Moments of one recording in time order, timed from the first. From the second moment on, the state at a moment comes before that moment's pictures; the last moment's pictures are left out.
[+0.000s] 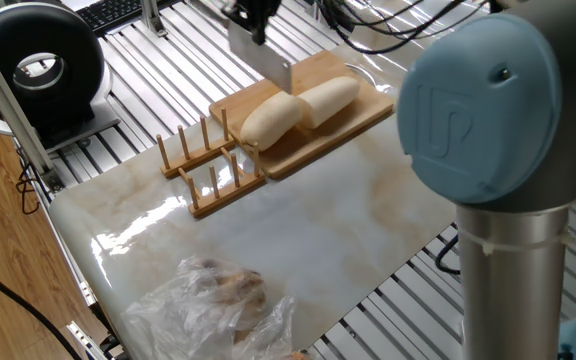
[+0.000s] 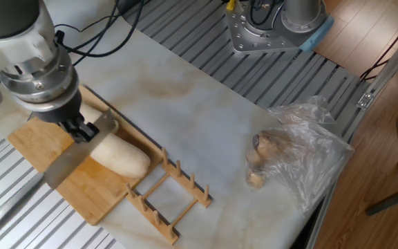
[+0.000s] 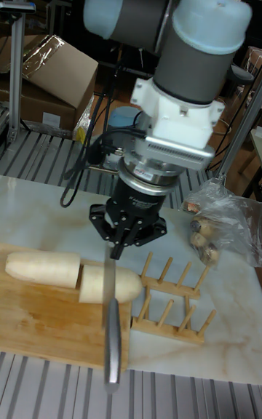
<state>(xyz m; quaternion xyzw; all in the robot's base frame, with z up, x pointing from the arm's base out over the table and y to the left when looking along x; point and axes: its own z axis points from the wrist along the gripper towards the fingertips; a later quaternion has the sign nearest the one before) 0.689 -0.002 0.209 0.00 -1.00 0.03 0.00</state>
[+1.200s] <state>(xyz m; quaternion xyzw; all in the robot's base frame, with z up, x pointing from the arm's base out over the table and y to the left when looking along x) 0.671 0.065 0.224 -0.02 -1.00 0.02 0.02</state>
